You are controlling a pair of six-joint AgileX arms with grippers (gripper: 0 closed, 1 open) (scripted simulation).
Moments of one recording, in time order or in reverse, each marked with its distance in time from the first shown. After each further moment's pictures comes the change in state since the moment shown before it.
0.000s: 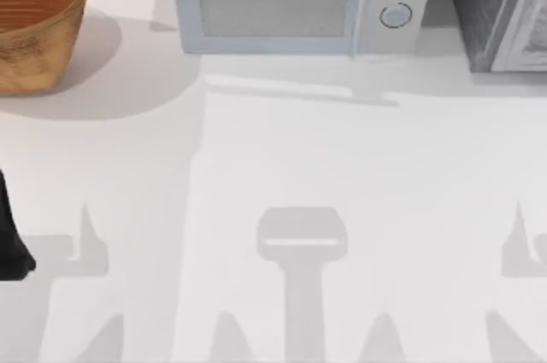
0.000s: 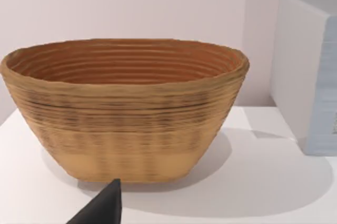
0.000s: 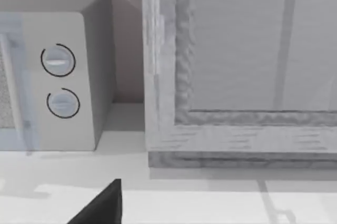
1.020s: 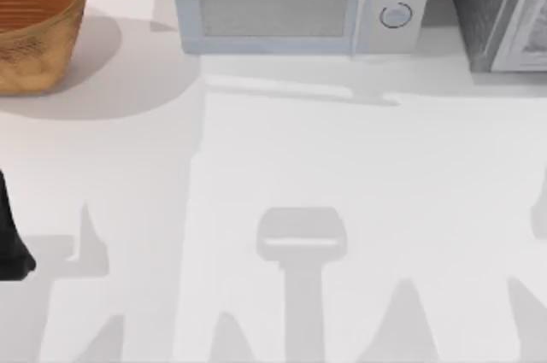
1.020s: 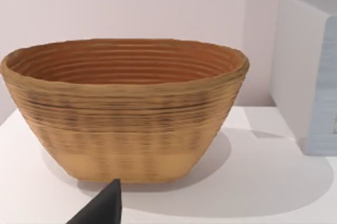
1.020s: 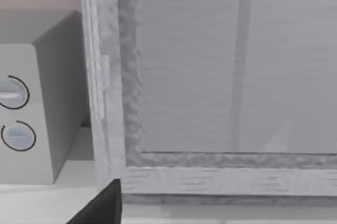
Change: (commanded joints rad) left arm 0.000 0.000 0.000 0.000 0.000 0.000; right arm -0.391 0.570 0.118 0.453 -0.389 0.003
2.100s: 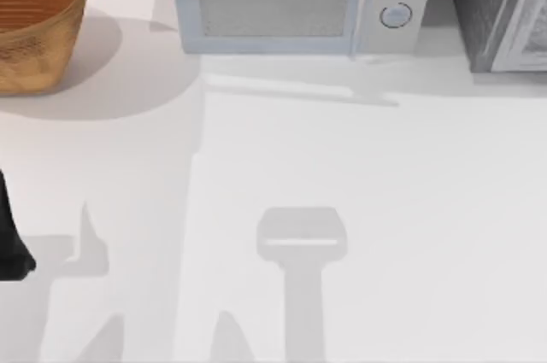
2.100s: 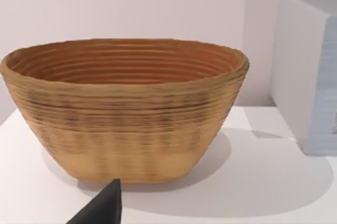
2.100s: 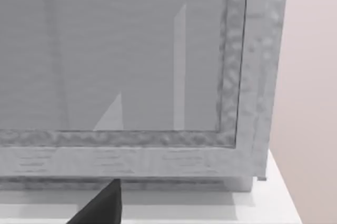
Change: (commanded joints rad) left arm 0.000 0.000 0.000 0.000 0.000 0.000; right arm -0.634 0.971 0.237 0.750 -0.623 0.019
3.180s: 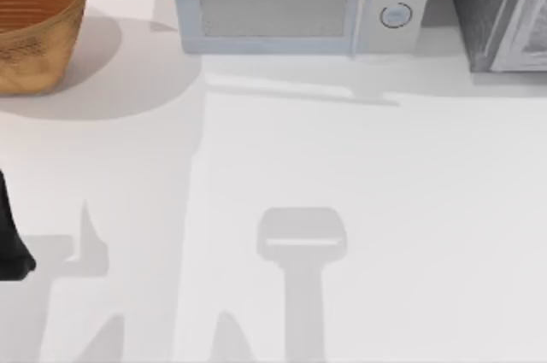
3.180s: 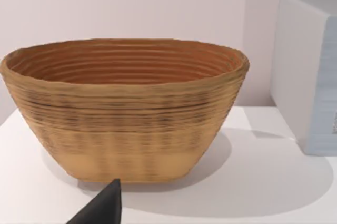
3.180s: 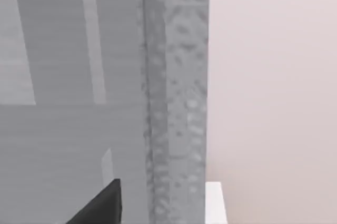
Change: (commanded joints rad) left arm 0.000 0.000 0.000 0.000 0.000 0.000; right arm -0.015 -0.053 0.515 -0.587 -0.026 0.007
